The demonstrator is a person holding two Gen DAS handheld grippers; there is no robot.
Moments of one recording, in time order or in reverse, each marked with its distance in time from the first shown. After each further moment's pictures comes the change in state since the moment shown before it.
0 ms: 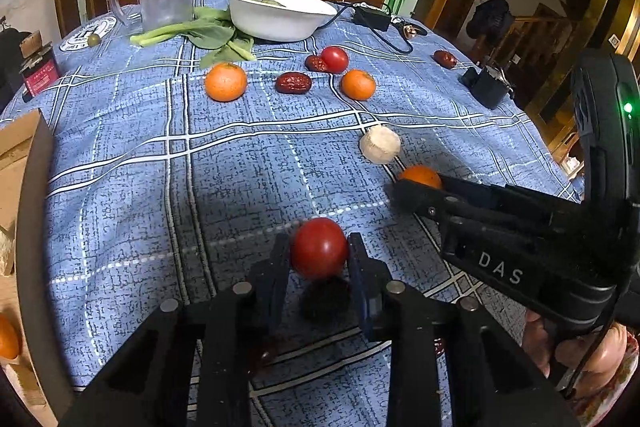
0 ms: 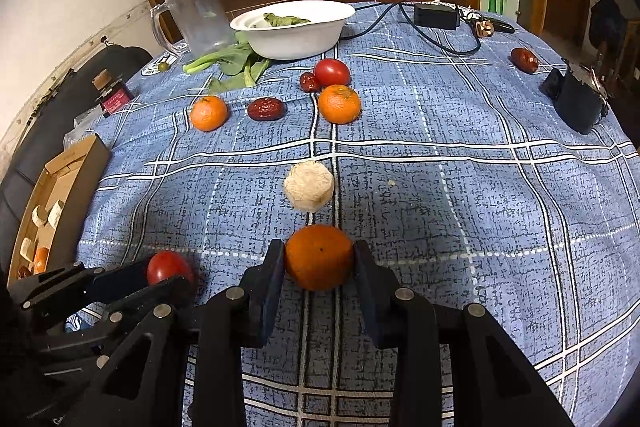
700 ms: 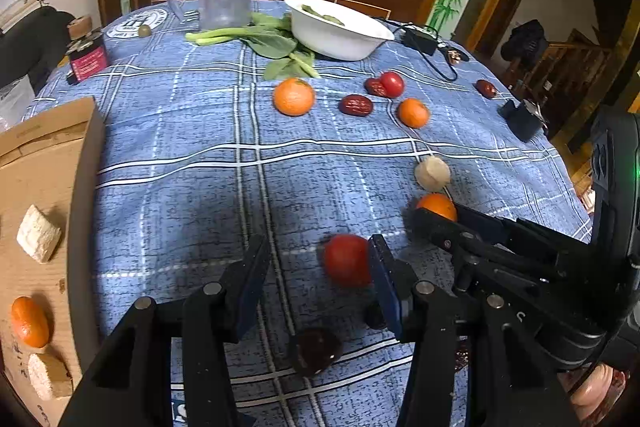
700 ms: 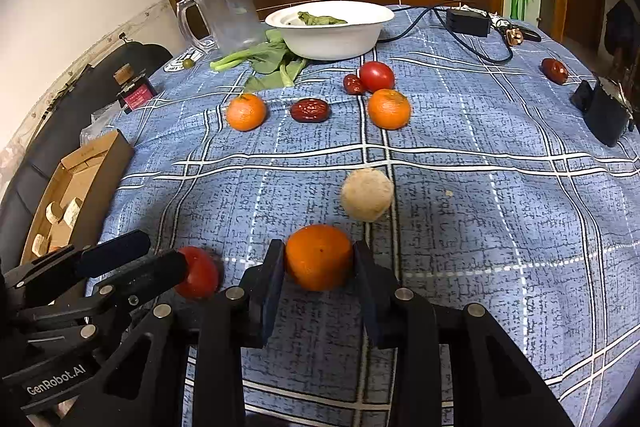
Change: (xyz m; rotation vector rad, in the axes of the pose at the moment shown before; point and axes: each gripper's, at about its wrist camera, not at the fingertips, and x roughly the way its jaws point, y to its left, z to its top) left arm -0.015 0.030 0.008 -0.100 -0.029 0.084; right arm 0.007 0.024 0.002 -0.025 -0.007 0.064
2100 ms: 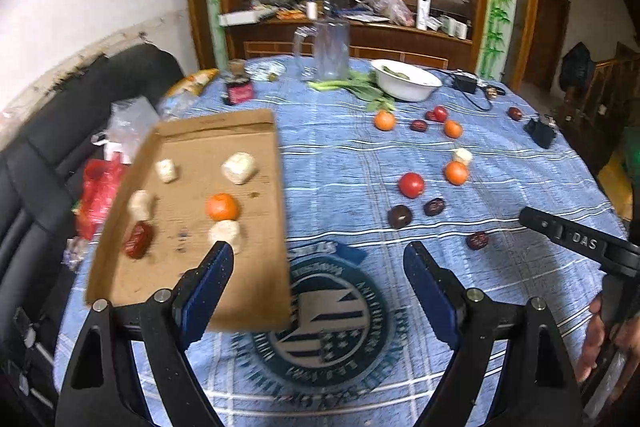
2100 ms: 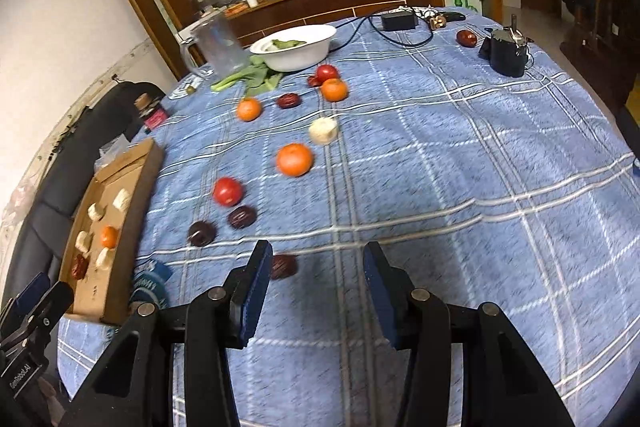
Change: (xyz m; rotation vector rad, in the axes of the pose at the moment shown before) left arm -0.163 0.009 -0.097 -0.028 -0.191 0.284; right arm -0.112 -0.006 -0.073 0.159 -0.061 -0.025
